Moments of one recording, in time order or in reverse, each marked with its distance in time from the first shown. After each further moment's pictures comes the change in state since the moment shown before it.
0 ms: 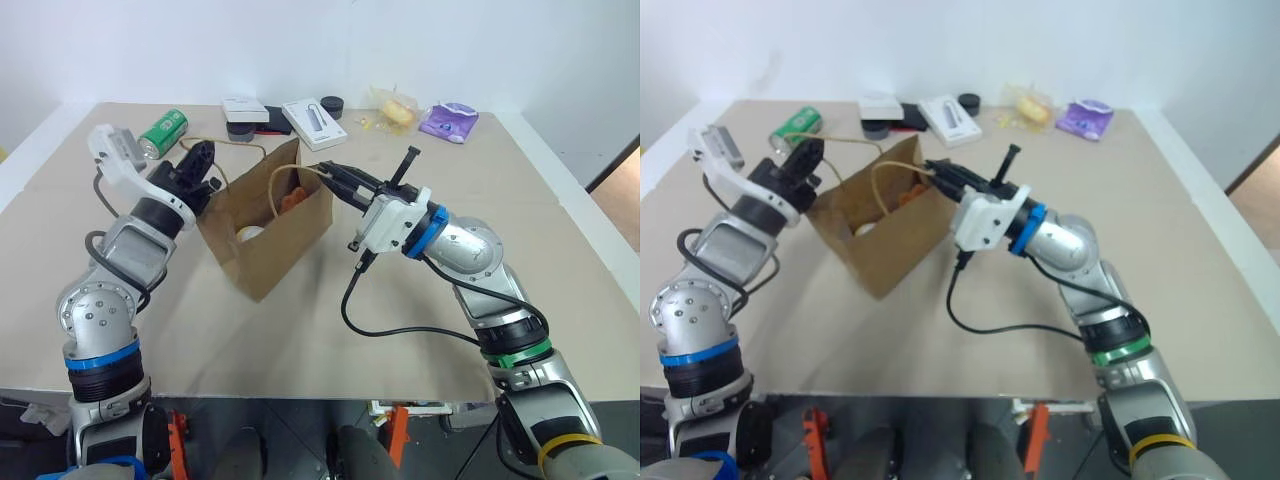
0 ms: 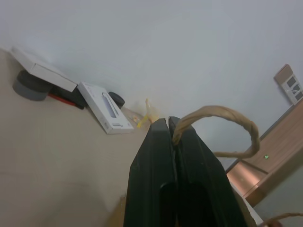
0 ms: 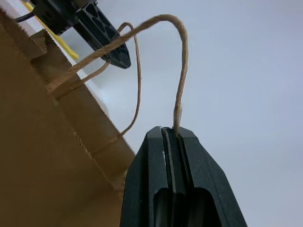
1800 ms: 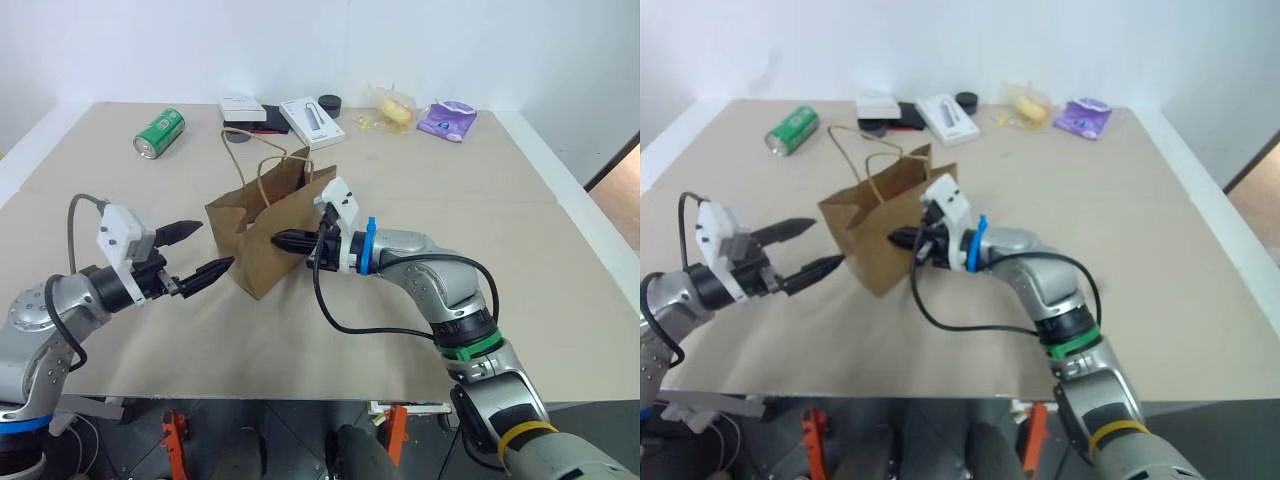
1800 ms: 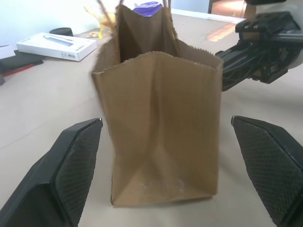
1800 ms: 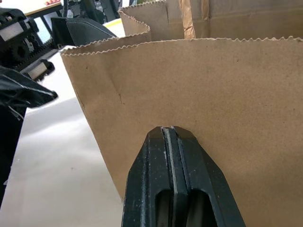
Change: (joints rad) left arm 0.395 0.427 -0.120 -0.047 0.497 -0.274 -0.880; right arm -0.096 0.218 0.029 0.013 0.623 1.155 0.188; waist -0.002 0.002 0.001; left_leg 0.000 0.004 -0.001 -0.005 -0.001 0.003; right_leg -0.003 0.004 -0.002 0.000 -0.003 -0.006
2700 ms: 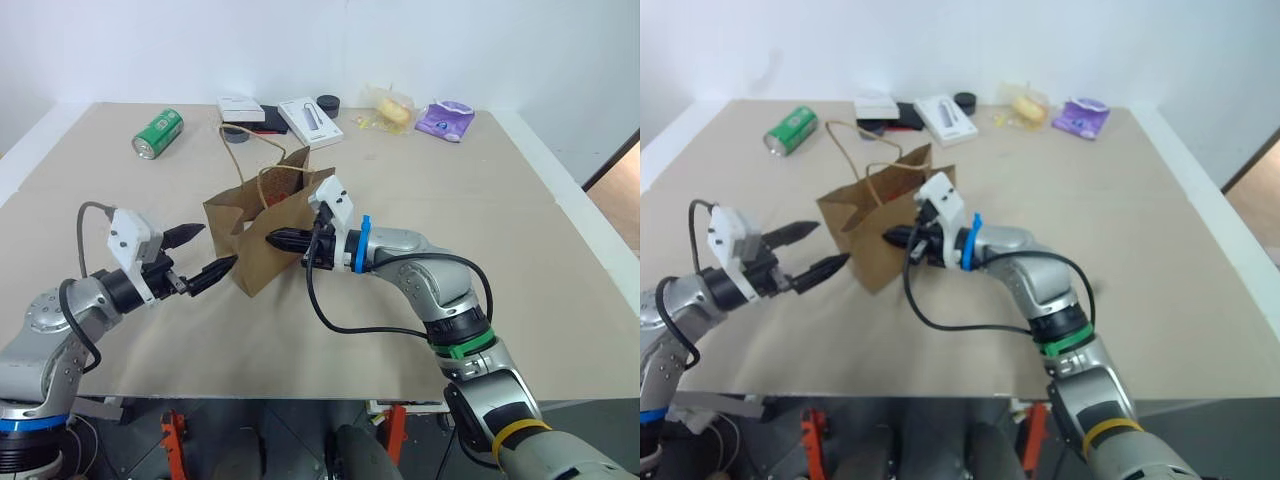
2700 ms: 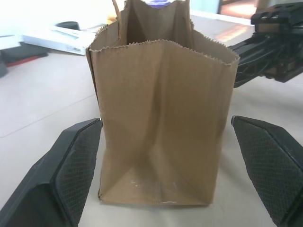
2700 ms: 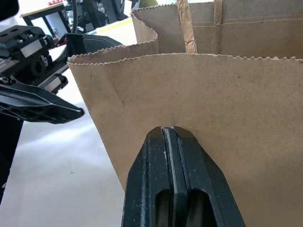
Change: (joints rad) left arm -0.027 -0.038 0.004 0.064 0.014 0.017 -0.012; right arm -0.011 0.027 -0.001 0.017 -0.037 -0.010 0.019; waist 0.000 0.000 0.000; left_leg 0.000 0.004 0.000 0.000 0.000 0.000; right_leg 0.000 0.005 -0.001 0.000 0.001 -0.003
